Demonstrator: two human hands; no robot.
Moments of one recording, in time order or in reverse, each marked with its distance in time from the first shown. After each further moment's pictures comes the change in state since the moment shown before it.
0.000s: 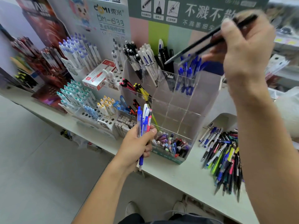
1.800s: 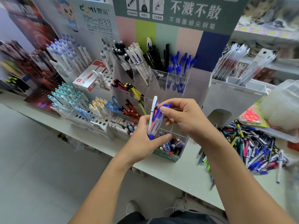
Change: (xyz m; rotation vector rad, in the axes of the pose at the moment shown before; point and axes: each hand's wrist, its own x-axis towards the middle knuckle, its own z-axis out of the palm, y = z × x) left_hand 0.019 -0.003 0.020 0.454 -0.186 0.195; right_hand -0.095 0.066 0.000 -0.024 -0.548 0.525
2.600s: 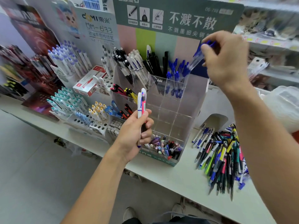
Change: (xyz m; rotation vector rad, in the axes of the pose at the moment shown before) left_hand 0.008 0.032 -0.015 -0.695 0.053 -0.107; right_hand 0.061 -0.086 -0.084 -0.783 0.669 -0.479
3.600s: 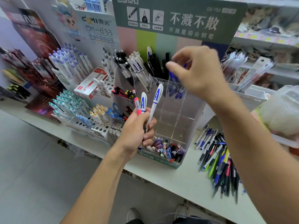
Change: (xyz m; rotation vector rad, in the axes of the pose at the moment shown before) left_hand 0.004 0.014 0.009 0.167 -0.017 0.047; right_hand -0.017 -0.034 0.024 0.034 -0.280 -0.054
